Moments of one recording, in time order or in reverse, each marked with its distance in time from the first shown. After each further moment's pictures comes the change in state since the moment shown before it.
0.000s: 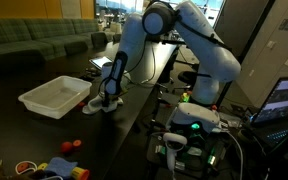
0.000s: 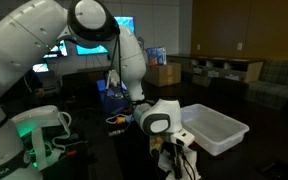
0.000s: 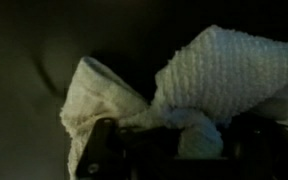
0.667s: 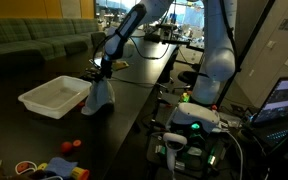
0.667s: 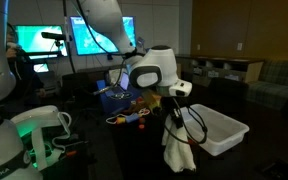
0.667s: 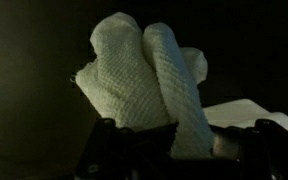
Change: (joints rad) arm -0.230 -0.546 0.268 -0.269 0.150 -0.049 -0.449
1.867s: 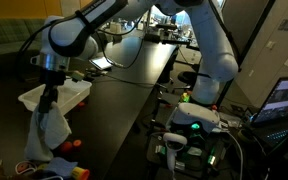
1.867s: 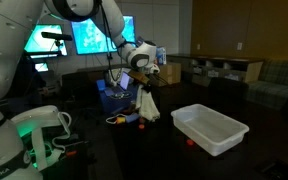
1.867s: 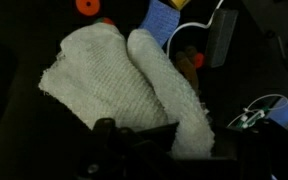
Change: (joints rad) arm 0.113 0.246 0.408 0.486 0.008 -0.390 -0.288
